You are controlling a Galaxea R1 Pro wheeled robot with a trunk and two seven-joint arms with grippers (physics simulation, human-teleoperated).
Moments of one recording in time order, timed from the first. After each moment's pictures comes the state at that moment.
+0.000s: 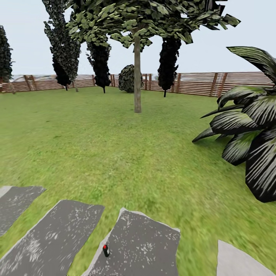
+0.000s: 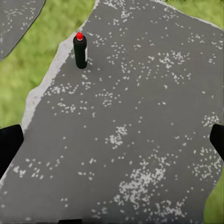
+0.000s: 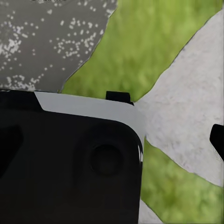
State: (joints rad) left arm 0.02 -0.01 0.05 -0.44 0.03 -0.44 -0.15; right arm -0.03 -0.03 0.05 -0.17 0.02 -0.21 0.03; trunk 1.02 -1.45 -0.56
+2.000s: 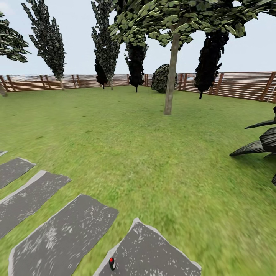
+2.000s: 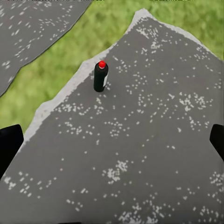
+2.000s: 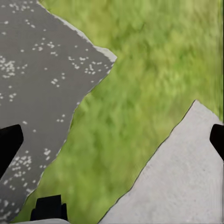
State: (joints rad) left arm 0.02 -0.01 0.05 -0.45 0.04 -0.44 -0.15; right arm -0.06 -0.05 0.04 -0.42 0.01 -0.22 -0.26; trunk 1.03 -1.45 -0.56
